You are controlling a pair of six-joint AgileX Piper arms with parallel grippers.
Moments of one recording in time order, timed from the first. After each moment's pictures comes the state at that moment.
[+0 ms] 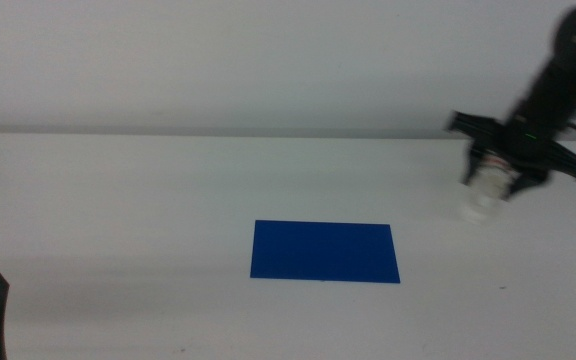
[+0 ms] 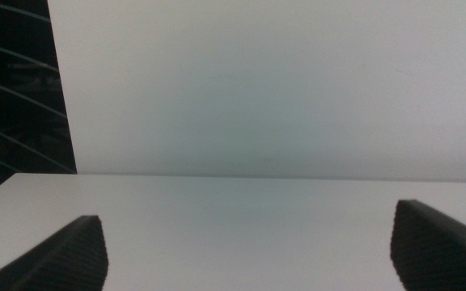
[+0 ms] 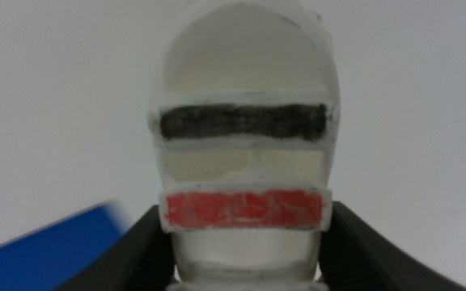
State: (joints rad) left arm 0.04 0.00 0.00 0.10 0.11 -0.17; right arm 0.13 1.99 -1.61 0.05 1.14 0.58
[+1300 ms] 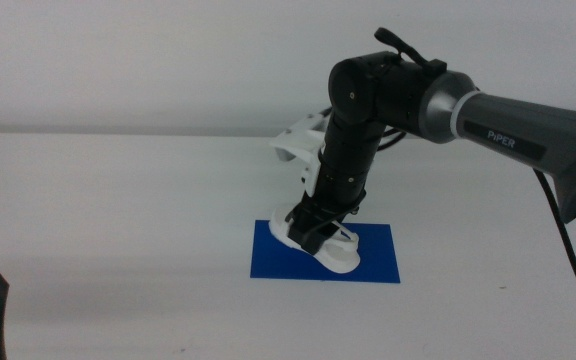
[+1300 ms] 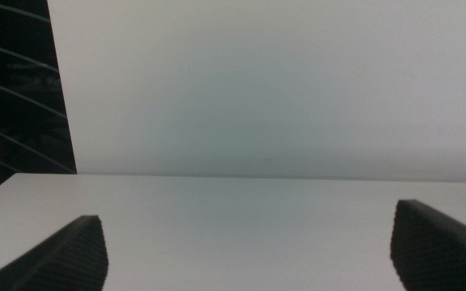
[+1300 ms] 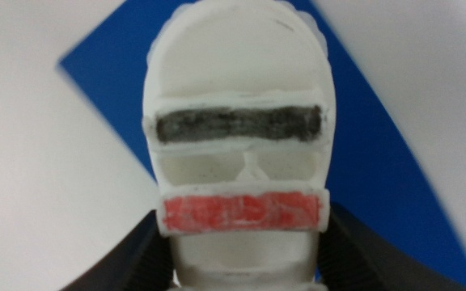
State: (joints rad) left arm 0.04 0.00 0.00 0.10 0.11 -0.17; right arm 0.58 2.24 -1.85 0.13 1.21 -0.42
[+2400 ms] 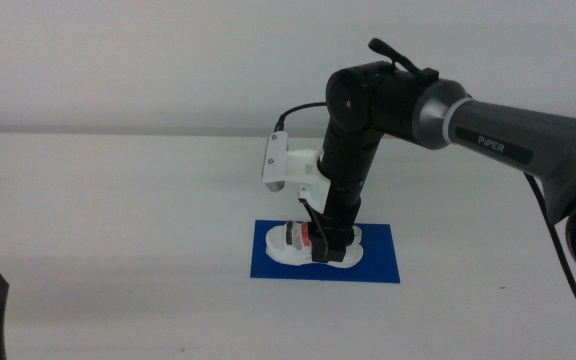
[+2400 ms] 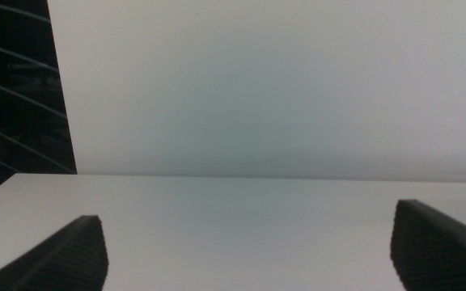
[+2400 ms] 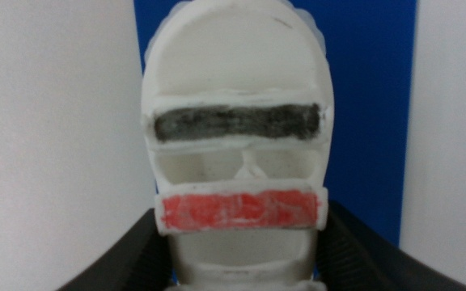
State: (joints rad) left arm 0.04 0.00 0.00 0.10 0.11 -0.17; right arm 0.58 2.27 -1.85 0.14 1.20 -0.98
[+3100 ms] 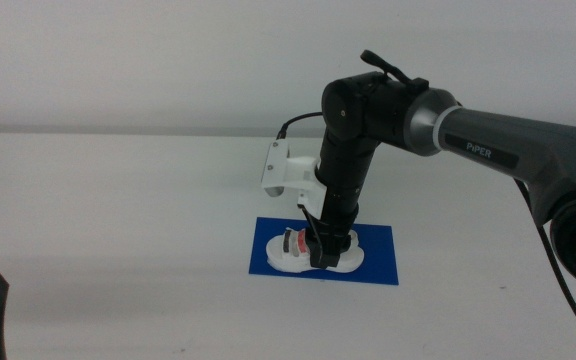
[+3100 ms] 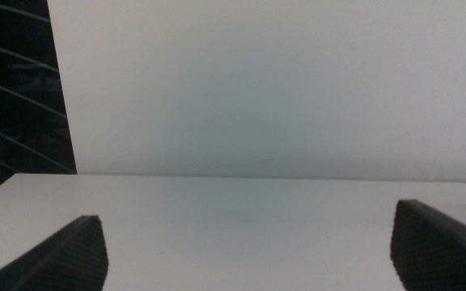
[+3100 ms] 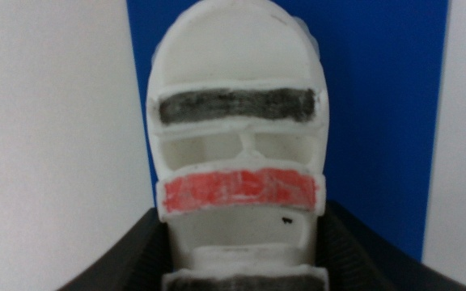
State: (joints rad) left arm 0.04 0.00 0.00 0.10 0.11 -0.17; right arm 0.58 2.30 -1.86 0.14 1.20 -0.92
